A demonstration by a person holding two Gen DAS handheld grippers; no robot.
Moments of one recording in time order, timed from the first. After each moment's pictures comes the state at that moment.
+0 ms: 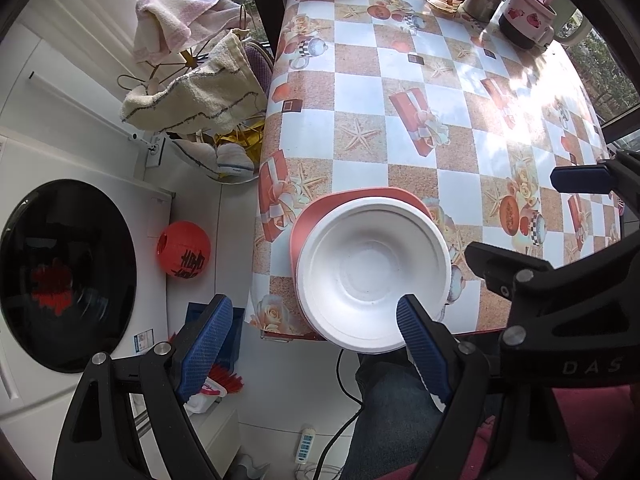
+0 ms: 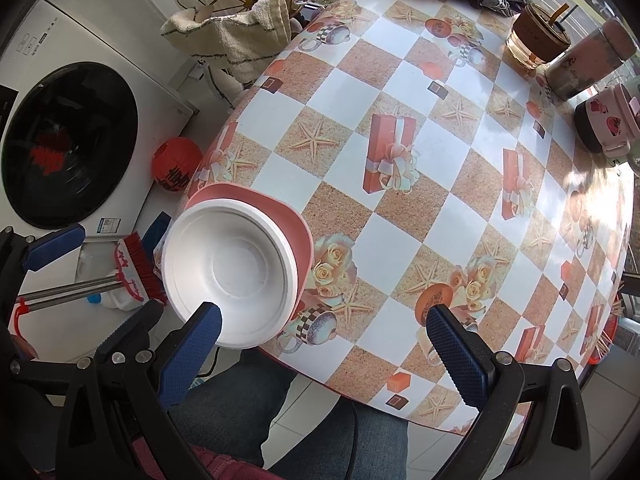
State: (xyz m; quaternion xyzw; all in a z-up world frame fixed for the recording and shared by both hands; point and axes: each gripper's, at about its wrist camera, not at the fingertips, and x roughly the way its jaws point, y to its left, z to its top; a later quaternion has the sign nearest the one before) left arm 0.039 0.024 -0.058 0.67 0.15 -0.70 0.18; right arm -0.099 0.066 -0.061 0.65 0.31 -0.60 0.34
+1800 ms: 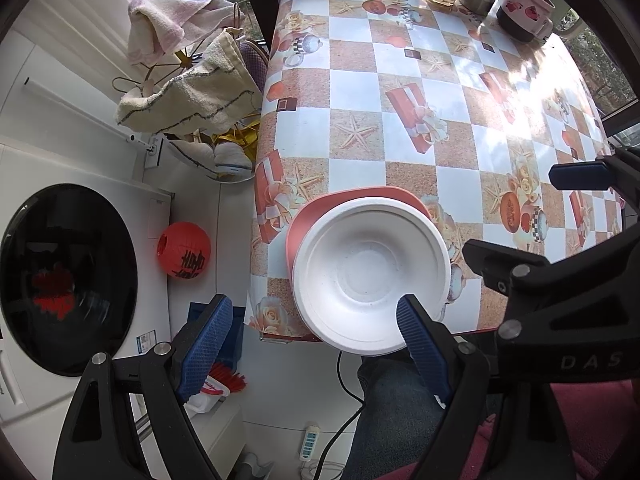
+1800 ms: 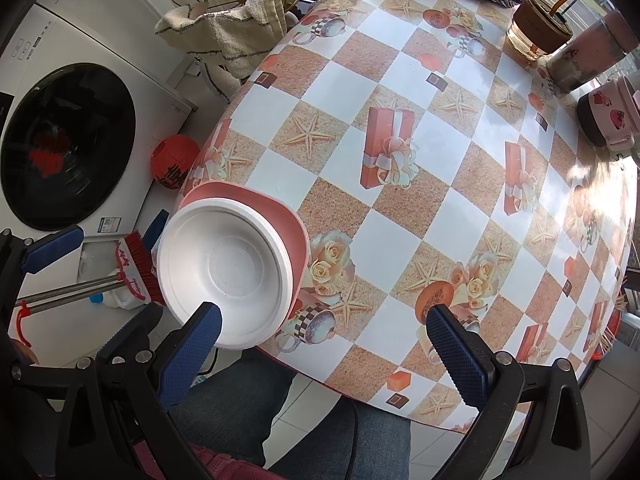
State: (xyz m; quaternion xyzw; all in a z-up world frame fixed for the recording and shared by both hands) left arm 0.033 0.024 -0.062 0.68 0.14 -0.70 0.18; right arm -0.104 0.068 -0.068 0.66 0.31 -0.60 0.33
